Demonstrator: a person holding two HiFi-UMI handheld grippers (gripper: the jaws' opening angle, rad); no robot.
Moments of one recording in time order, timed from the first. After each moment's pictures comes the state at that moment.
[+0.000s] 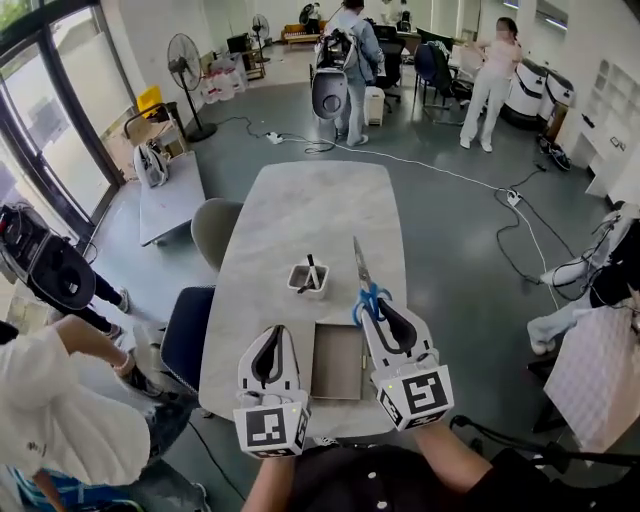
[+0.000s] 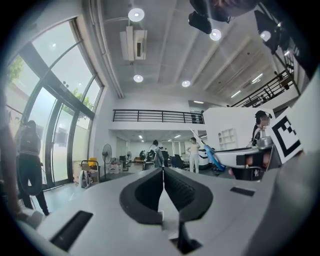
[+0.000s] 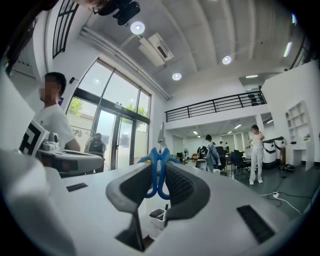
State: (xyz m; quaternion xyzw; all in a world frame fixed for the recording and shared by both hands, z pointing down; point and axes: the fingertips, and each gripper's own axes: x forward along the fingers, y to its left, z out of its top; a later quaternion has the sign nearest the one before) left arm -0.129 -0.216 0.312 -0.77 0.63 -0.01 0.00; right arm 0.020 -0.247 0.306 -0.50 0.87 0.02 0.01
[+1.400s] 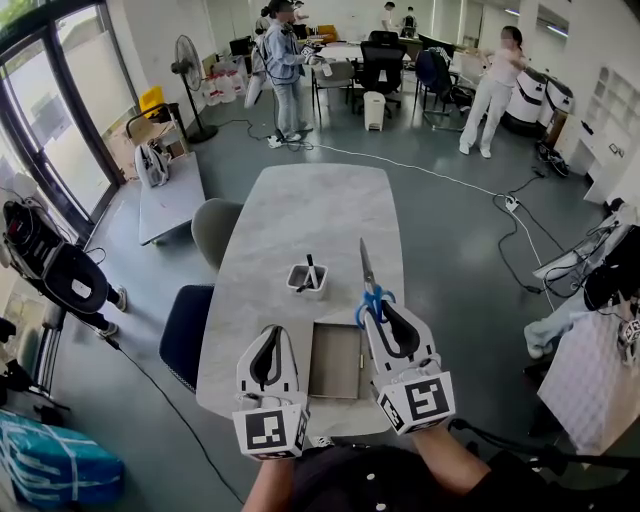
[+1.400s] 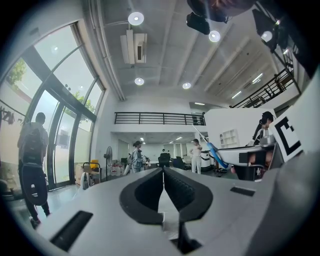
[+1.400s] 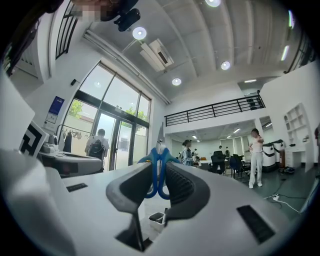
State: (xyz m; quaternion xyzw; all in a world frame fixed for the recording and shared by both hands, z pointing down) left arm -0.134 -0.200 0.296 -0.77 0.64 0.00 0.02; right arm 0.021 -0.228 0.281 -0.50 0.86 0.05 0.04
